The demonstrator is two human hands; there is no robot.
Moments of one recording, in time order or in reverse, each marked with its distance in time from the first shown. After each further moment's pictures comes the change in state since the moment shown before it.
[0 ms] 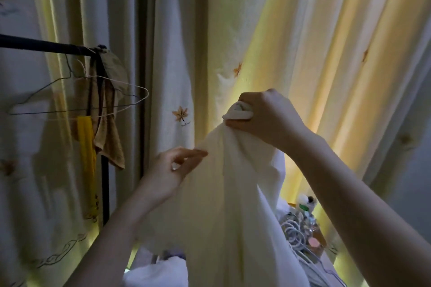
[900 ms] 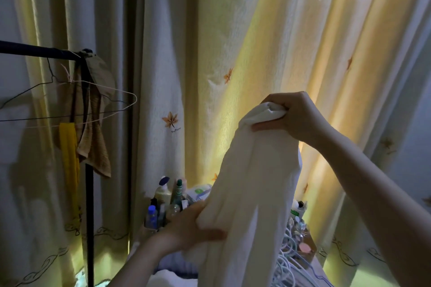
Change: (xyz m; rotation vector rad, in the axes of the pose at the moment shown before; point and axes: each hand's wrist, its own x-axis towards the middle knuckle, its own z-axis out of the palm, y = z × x) left_hand -0.007 -0.083 0.071 0.128 -0.516 -0.139; right_hand -0.002 0.062 -0.023 0.429 -0.025 0.011
